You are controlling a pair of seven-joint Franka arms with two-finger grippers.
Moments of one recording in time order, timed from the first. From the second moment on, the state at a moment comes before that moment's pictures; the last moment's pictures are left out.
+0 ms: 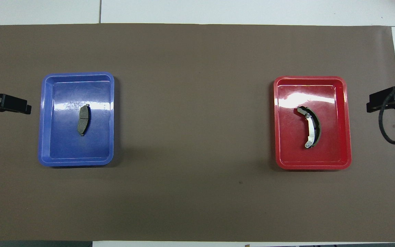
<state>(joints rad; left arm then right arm) -0.03 -0.04 0.01 -1.71 -0.04 1.66 0.14 0.05 -0.04 -0.07 -1.57 -0.02 1.49 0.08</state>
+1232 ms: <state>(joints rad) -0.12 0.16 0.01 -2.13 -0.04 2.37 0.13 0.05 -0.04 -0.07 -1.62 -0.02 1.54 0.08</state>
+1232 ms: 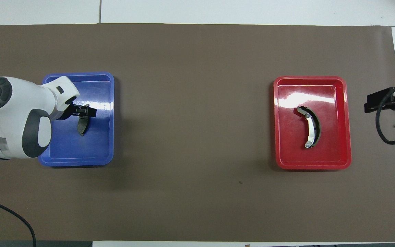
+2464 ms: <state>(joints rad) -0.10 0.20 0.01 -2.15 -0.04 2.32 0.13 0.06 0.11 -0.06 -2.27 0.02 2.42 -0.09</state>
